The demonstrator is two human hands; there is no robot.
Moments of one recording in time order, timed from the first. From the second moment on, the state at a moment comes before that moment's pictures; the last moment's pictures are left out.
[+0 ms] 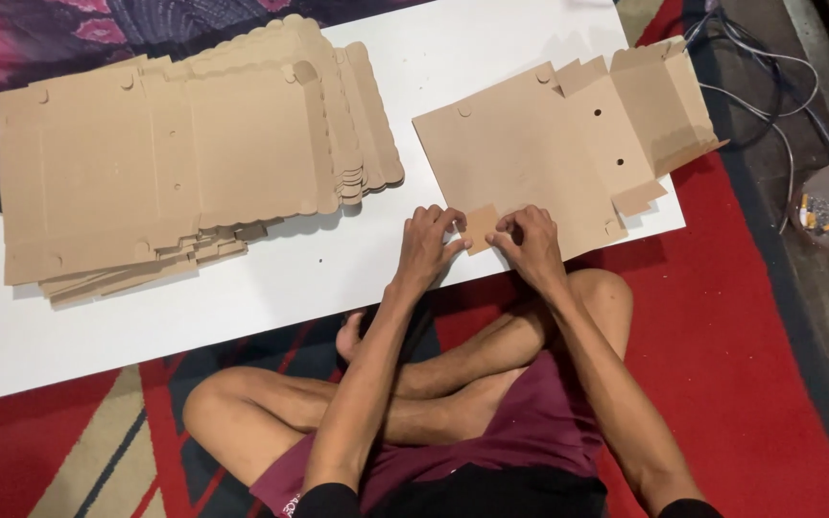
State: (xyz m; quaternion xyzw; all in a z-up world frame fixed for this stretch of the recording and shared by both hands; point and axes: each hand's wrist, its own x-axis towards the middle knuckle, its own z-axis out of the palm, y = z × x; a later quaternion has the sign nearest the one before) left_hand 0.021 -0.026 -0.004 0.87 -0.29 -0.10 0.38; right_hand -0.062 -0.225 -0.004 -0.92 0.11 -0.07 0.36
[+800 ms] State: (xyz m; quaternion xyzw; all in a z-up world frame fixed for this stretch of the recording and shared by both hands) left_hand 0.044 -0.038 0.030 0.88 -0.25 -0.25 0.30; right_hand -0.049 -0.210 0.040 -0.90 0.32 0.06 0.30
